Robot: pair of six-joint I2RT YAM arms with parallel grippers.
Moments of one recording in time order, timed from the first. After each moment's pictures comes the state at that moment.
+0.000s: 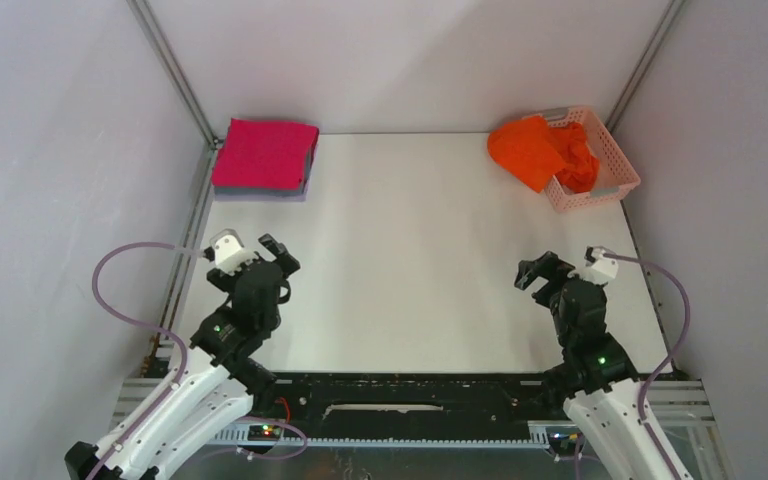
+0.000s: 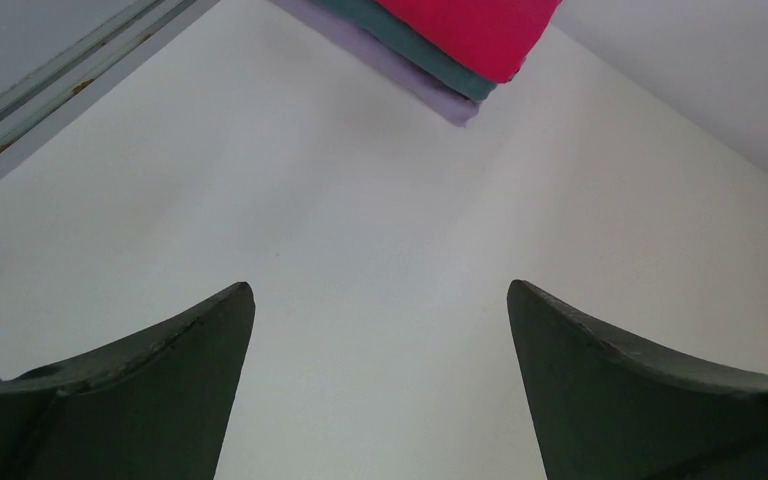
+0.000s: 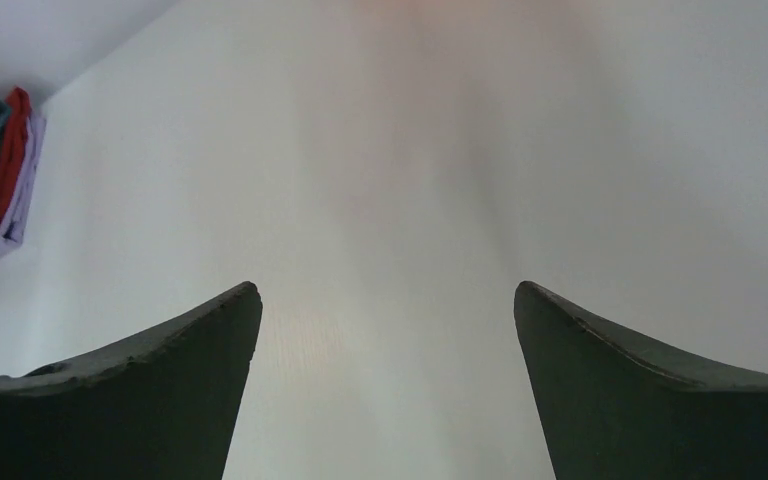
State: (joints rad) left arm -0.57 0.57 0.51 -0.40 -0.90 -0.70; right arm 0.32 0.31 0.32 -0.35 0.36 0.63
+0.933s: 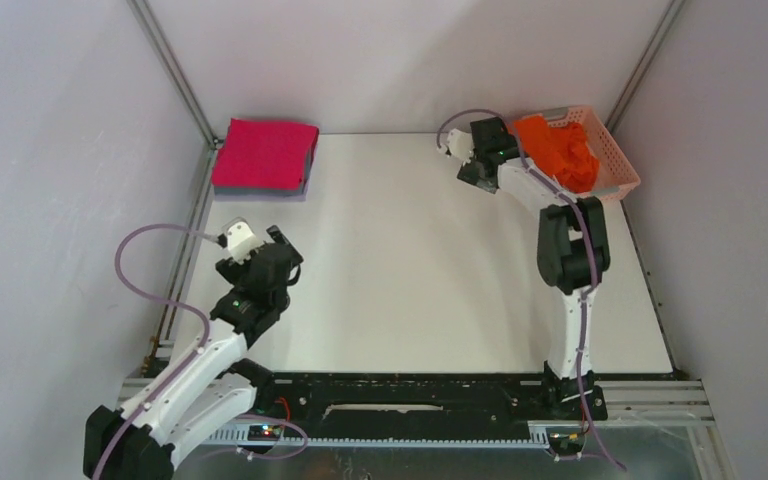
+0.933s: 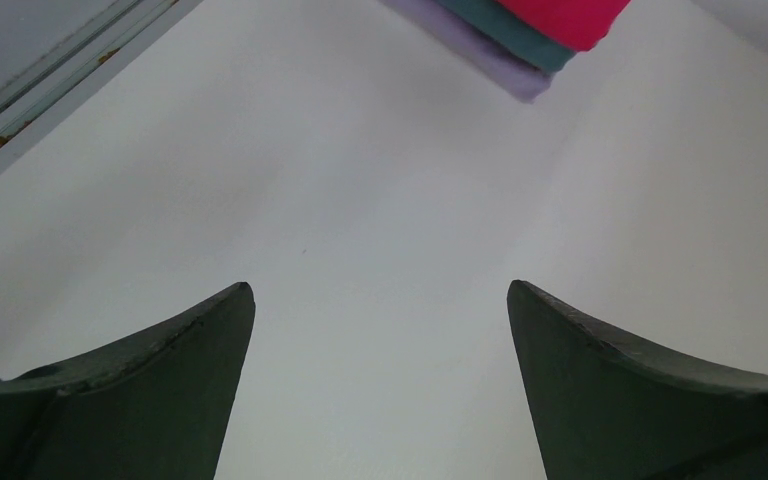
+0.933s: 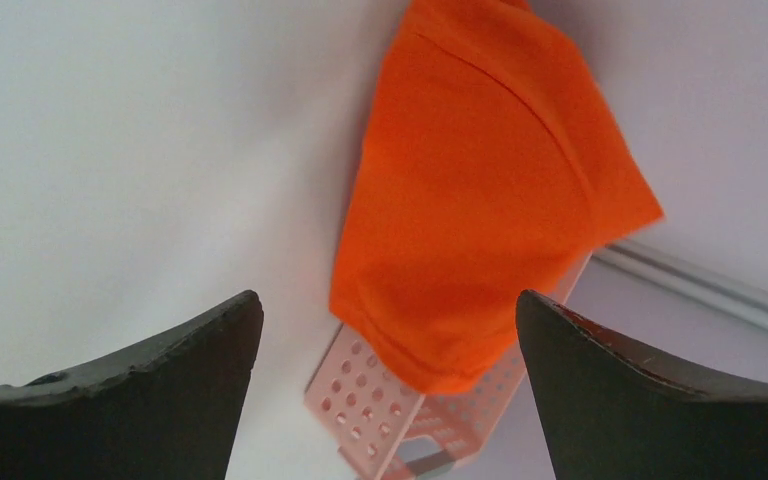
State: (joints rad) left arm -0.45 0.77 0.51 -0.28 -0.83 -0.69; right arm 0.28 2.09 1.71 -0.38 0.32 -0.91
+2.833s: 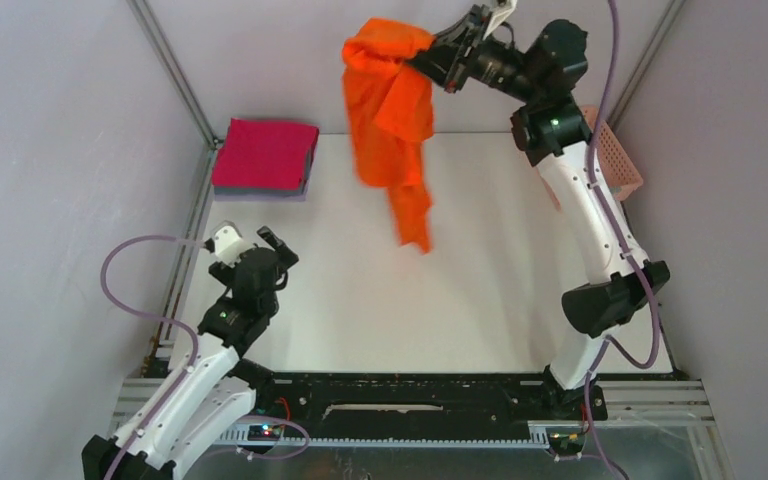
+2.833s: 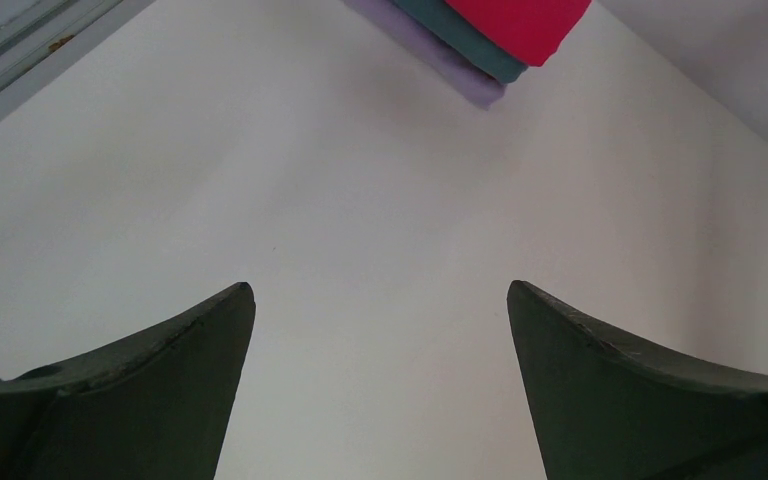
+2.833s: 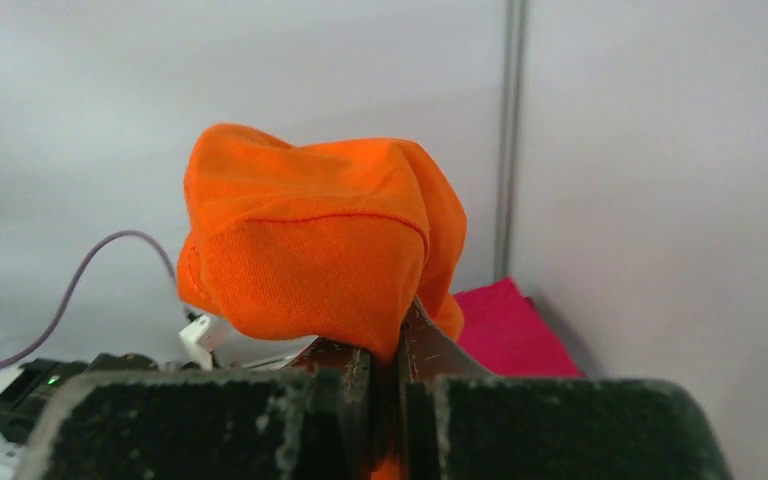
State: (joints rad) left arm -0.40 0.70 0.50 -0.30 -0.73 -0.71; right arm 0.36 1.78 2.17 0.08 -0.80 0.41
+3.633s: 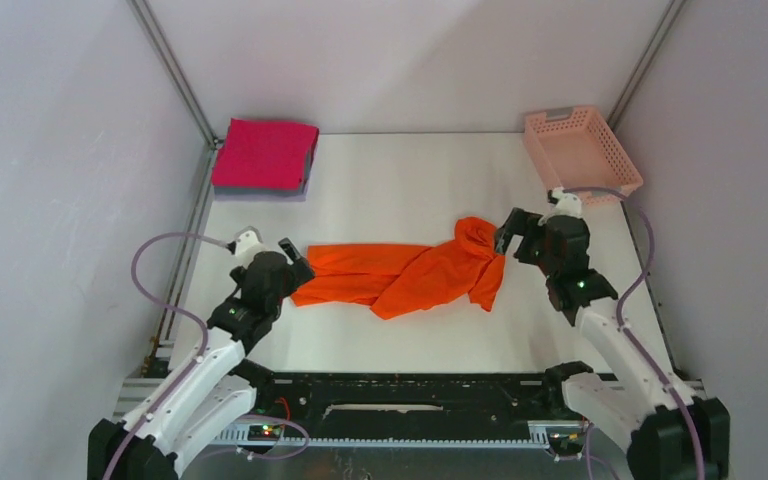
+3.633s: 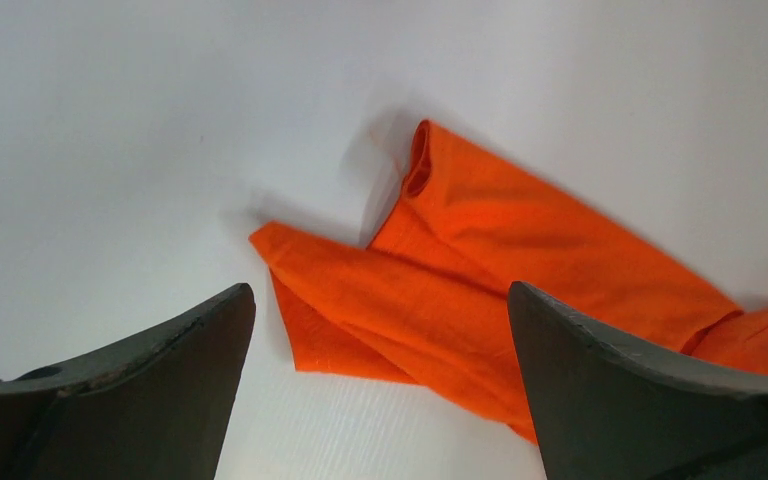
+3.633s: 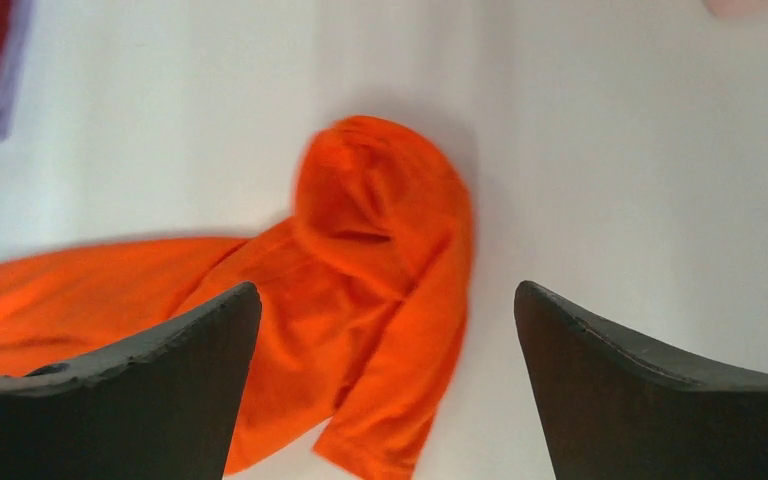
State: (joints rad) left arm -0.39 0.71 0.45 -0.32 -0.49 -0.73; right arm 0.17 0.98 0.61 -0.13 0.03 0.45
